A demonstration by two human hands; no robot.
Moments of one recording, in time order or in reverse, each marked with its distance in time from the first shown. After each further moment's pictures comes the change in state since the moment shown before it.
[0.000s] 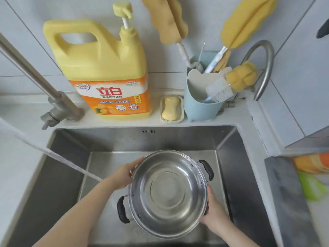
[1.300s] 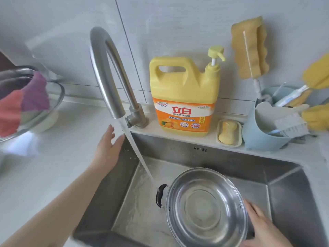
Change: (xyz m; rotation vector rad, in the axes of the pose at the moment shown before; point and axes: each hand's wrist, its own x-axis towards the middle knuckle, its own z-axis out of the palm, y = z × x) left_hand -0.153 -0.011 -0.146 -0.349 0.988 -0.144; right_hand 0.044 -0.031 -0.039 -0.706 -0.108 -0.200
